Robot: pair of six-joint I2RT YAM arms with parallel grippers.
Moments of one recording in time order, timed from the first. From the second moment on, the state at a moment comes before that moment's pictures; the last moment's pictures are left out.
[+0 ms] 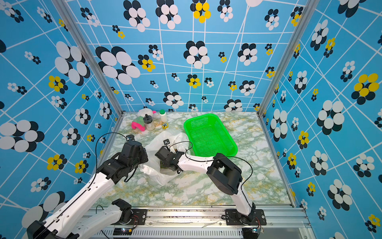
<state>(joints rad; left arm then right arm) -0.45 0.94 0.82 -0.69 -0.35 -0.60 1.05 2.07 1.47 -0.40 0.54 0.46</state>
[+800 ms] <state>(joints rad) -0.48 1.01 0.89 -0.66 -0.36 -0.59 1.05 2.10 1.53 -0.56 0.34 0.56</state>
